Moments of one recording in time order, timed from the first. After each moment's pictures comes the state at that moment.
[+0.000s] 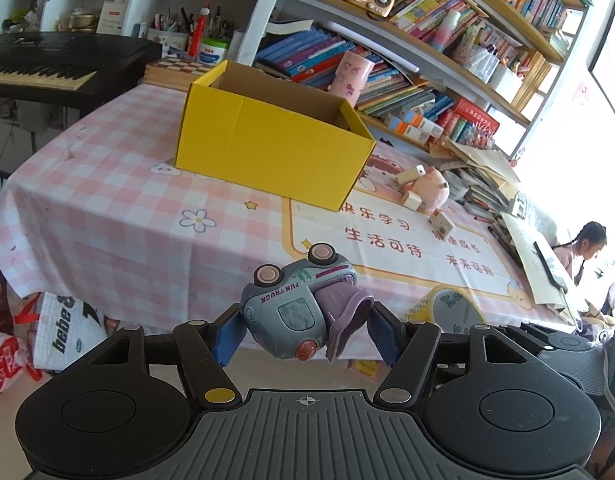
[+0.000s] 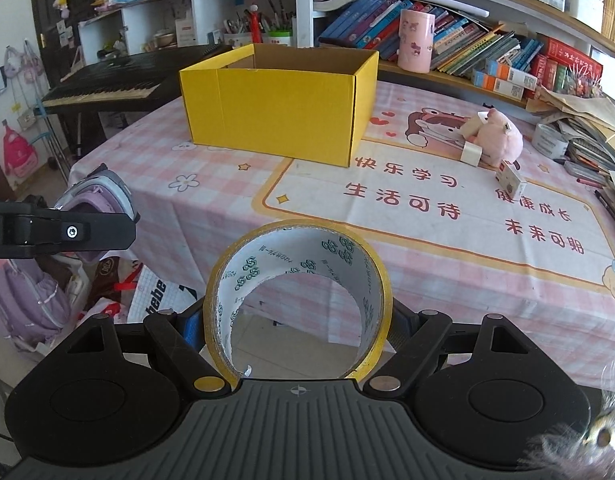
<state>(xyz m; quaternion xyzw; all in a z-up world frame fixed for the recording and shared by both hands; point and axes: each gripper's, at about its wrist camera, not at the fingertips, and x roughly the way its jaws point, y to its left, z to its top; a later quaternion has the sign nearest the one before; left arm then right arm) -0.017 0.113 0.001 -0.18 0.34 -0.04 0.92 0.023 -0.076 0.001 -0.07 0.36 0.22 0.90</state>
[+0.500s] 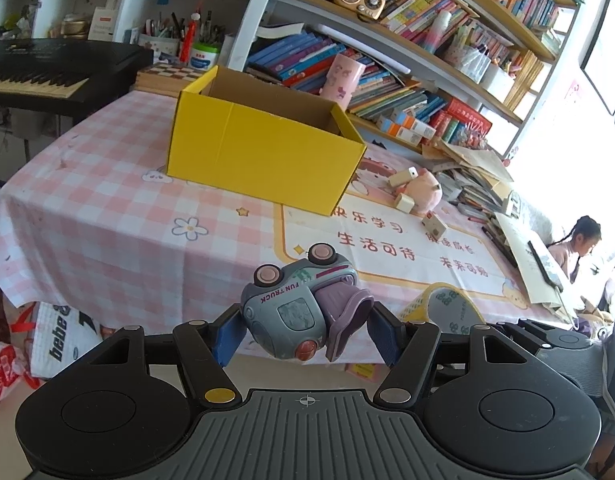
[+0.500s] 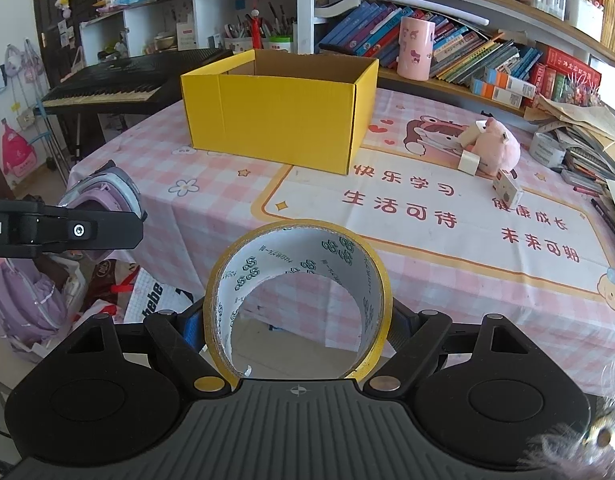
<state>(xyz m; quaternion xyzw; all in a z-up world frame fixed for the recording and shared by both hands) -0.016 0.110 0.005 -0.18 0.33 -0.05 0.93 0.021 -0.074 0.005 -0.08 0.35 0.22 0.91</state>
